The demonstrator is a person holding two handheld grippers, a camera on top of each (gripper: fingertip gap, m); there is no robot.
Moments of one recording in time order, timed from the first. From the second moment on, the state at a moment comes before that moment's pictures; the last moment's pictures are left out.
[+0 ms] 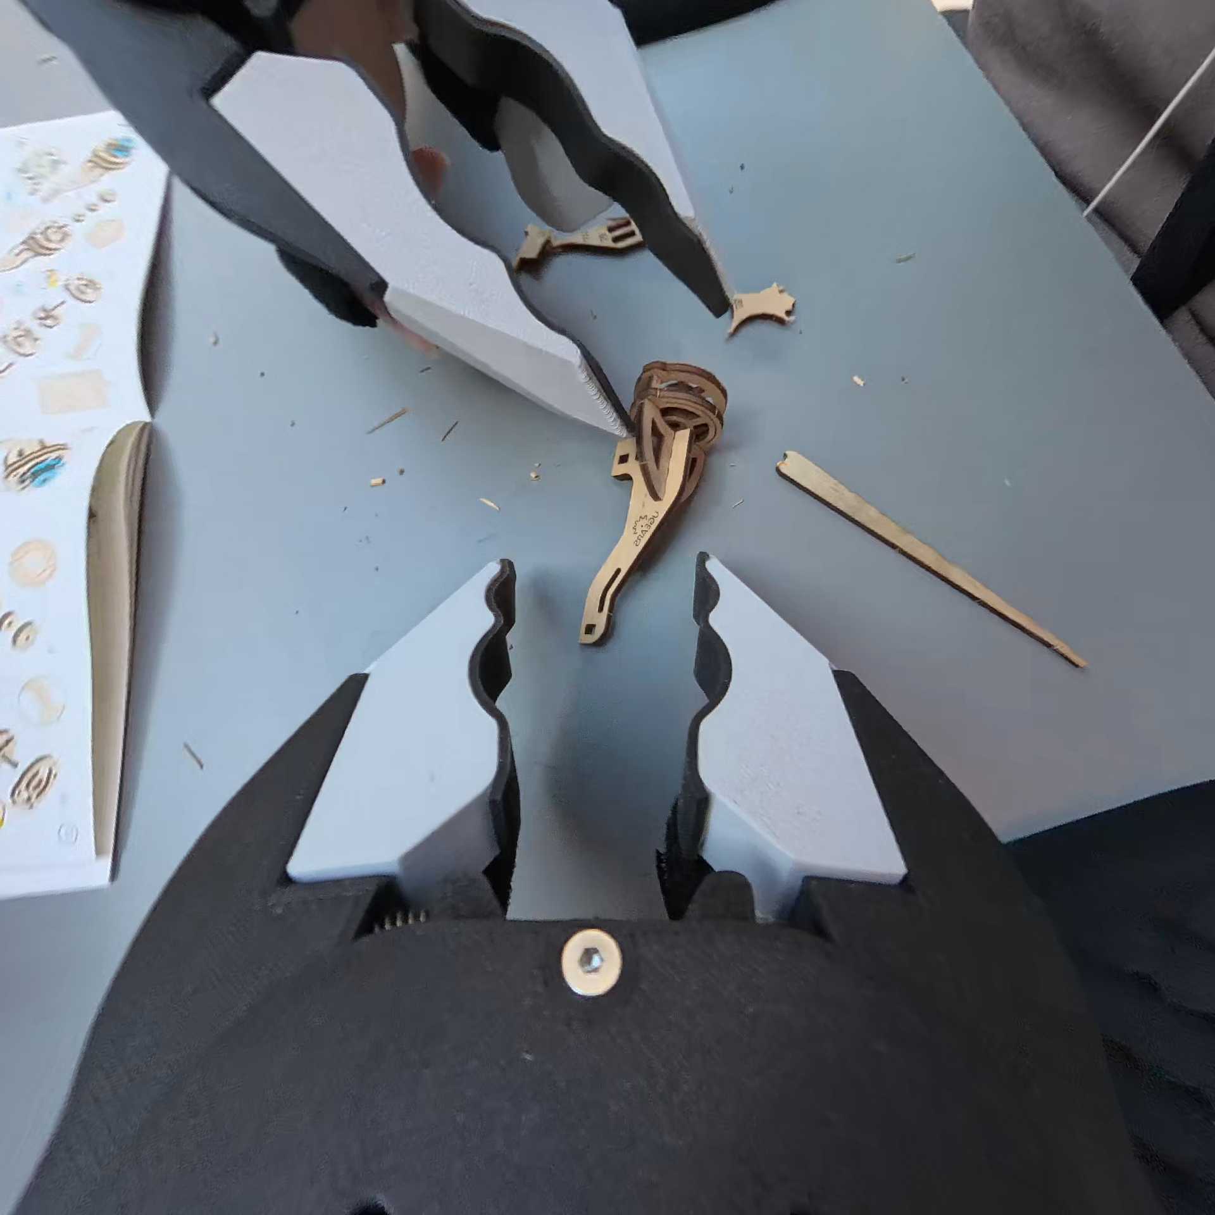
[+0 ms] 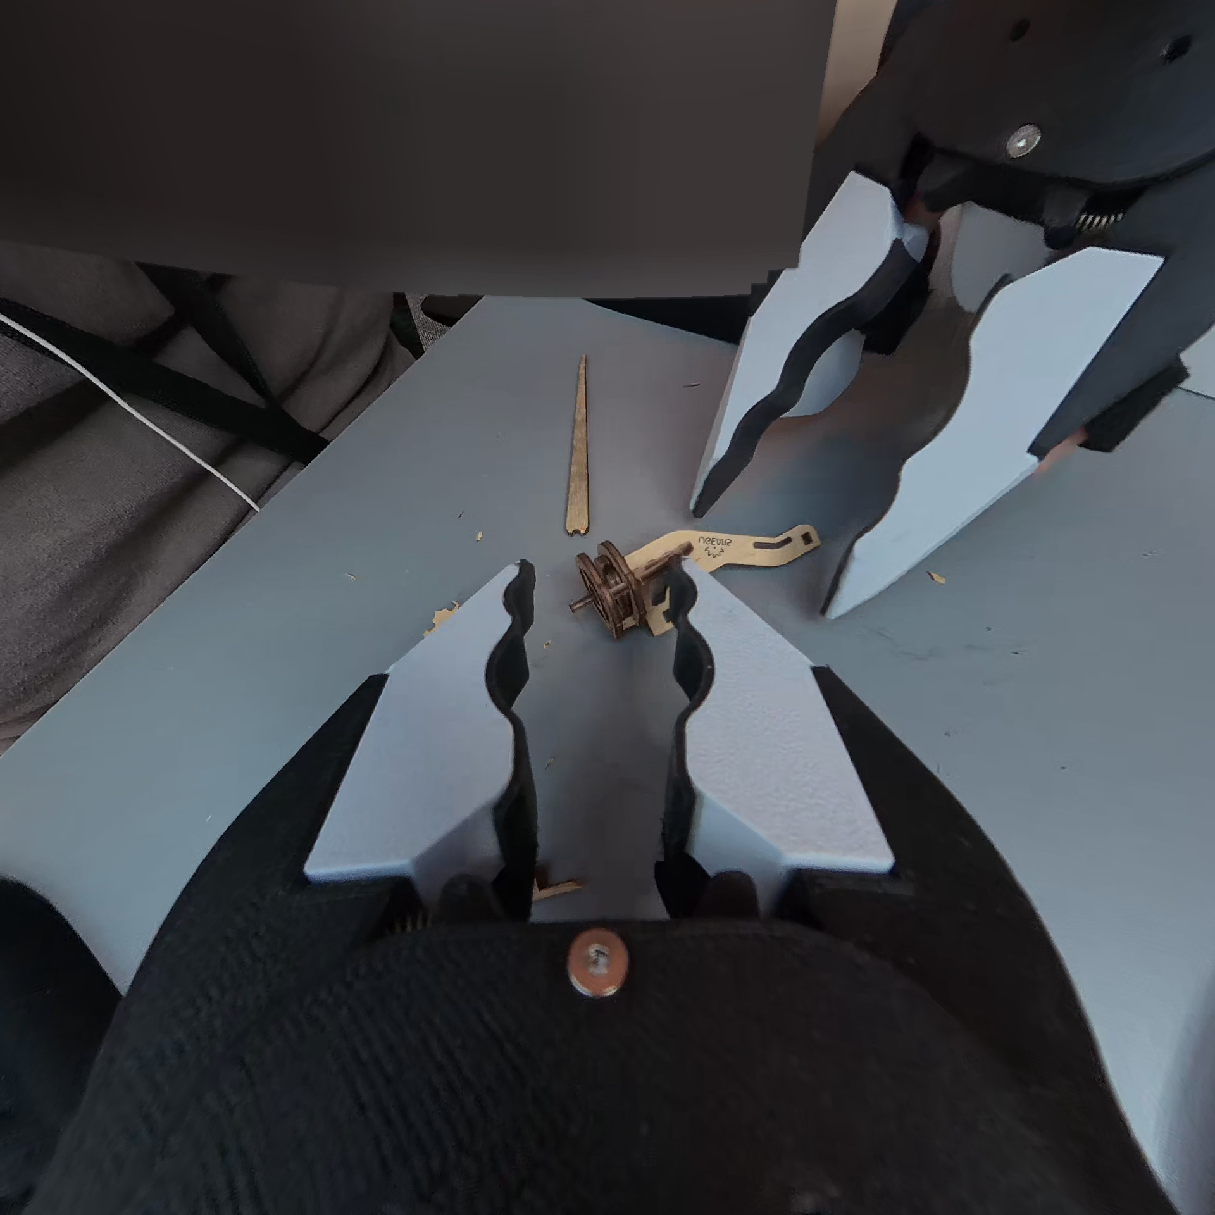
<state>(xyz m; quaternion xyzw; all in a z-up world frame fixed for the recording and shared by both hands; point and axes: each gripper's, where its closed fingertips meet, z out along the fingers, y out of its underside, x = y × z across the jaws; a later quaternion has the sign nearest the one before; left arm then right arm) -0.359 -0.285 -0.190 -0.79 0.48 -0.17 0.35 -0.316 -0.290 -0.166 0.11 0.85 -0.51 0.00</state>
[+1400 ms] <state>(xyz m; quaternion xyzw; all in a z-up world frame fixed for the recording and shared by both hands) -0.307 -0.286 -0.186 -0.89 -0.03 -0.05 0.45 -0.323 -0.289 -0.196 -0.01 0.91 -0.42 0.01</state>
